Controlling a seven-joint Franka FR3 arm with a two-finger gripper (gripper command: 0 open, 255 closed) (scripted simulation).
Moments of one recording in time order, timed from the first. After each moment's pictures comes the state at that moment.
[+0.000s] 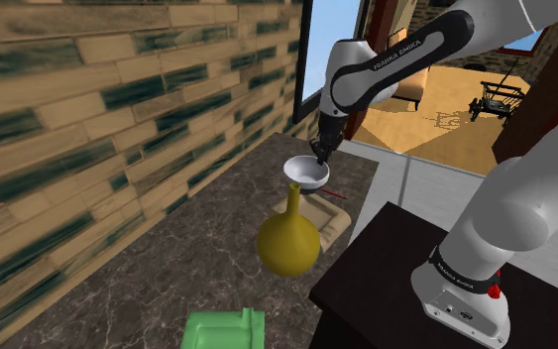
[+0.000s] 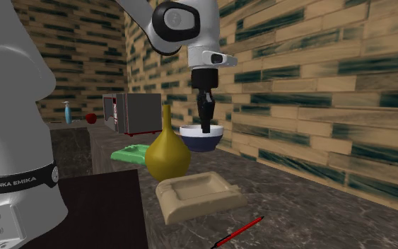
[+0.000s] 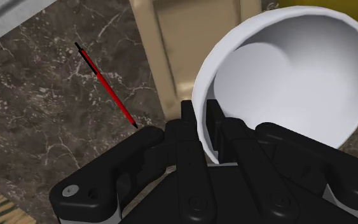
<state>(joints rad) -0.04 -0.26 -0.01 -2.56 0.01 2.33 0.15</state>
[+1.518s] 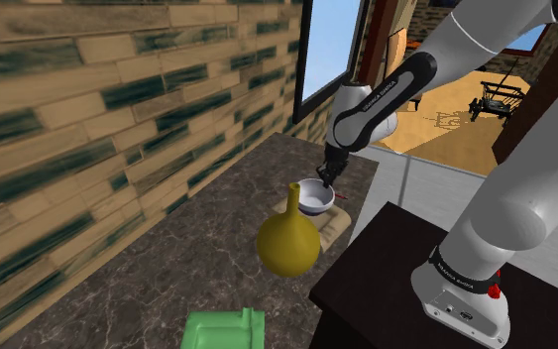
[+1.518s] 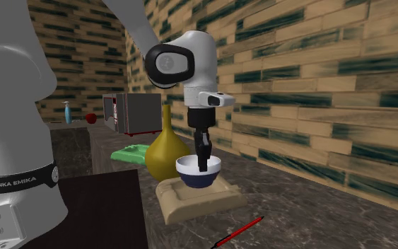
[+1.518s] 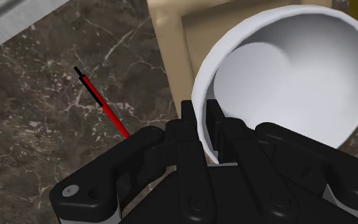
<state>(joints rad) -0.06 -0.08 -0.06 -2.69 0.02 2.64 0.06</state>
